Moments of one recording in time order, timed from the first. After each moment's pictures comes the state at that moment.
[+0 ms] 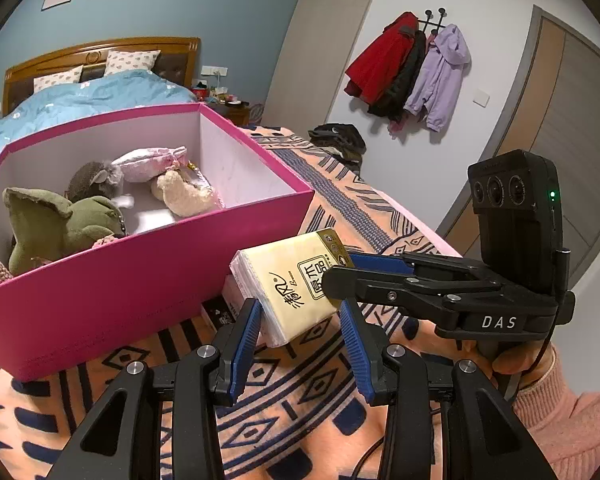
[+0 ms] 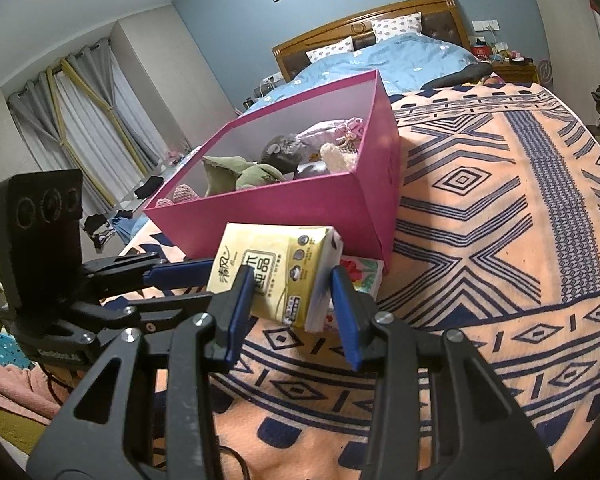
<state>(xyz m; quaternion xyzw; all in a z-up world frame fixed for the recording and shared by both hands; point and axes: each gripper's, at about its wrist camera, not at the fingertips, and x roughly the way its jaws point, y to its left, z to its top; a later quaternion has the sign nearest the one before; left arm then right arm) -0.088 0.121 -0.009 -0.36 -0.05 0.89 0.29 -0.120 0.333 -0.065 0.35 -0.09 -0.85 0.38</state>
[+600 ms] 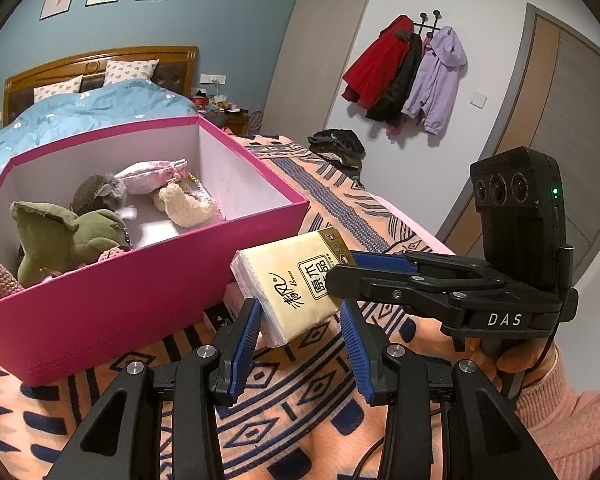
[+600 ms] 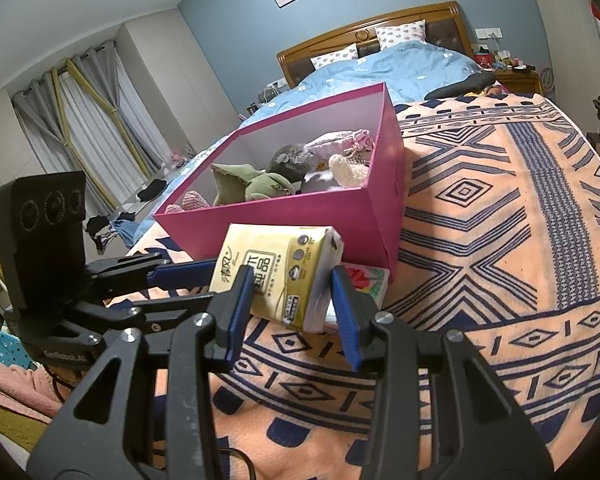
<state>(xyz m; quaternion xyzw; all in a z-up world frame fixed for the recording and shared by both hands) -0.083 0.120 0.000 -0.35 -0.04 0.89 0.28 -0.113 0.334 -0.055 0.34 -0.09 -0.86 0.38</state>
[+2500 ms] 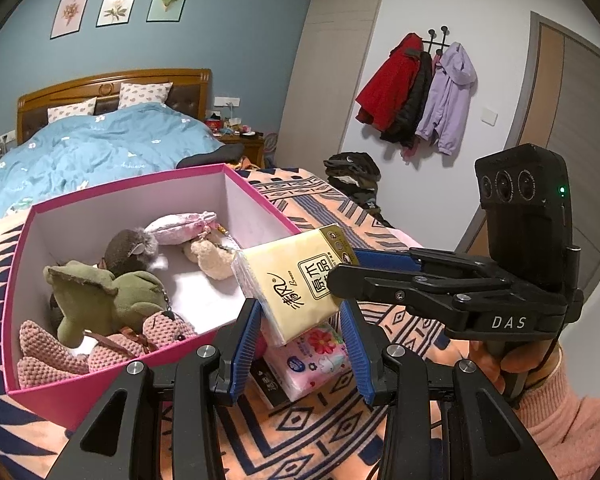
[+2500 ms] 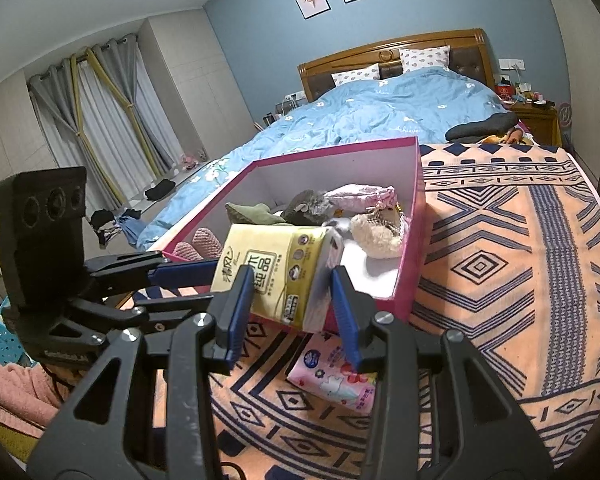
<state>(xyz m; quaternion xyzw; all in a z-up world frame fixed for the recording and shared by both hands) -0.111 0.101 0.036 -0.32 -0.03 0.91 0.26 -0.145 0.311 -0.013 0.30 -0.06 -0.86 0.41</state>
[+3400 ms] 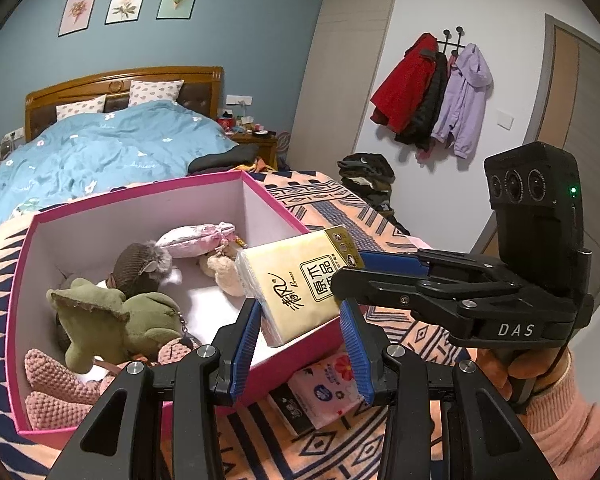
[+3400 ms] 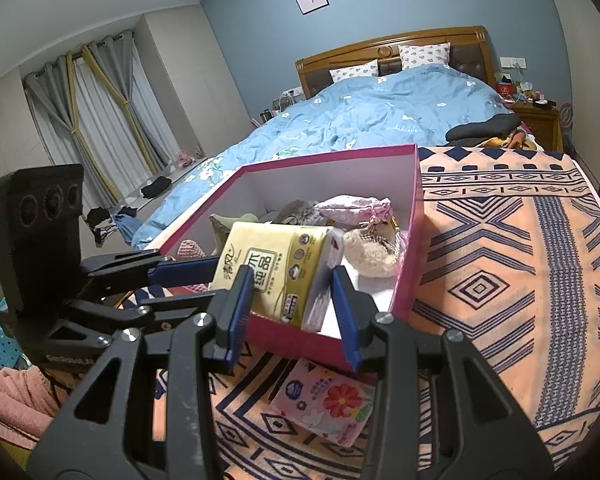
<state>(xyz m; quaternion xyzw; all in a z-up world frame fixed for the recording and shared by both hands) -0.143 0.097 0.037 -0.32 -0.03 0.92 0.24 -0.174 0.301 -0.010 0.31 -0.05 -0.86 0.40</state>
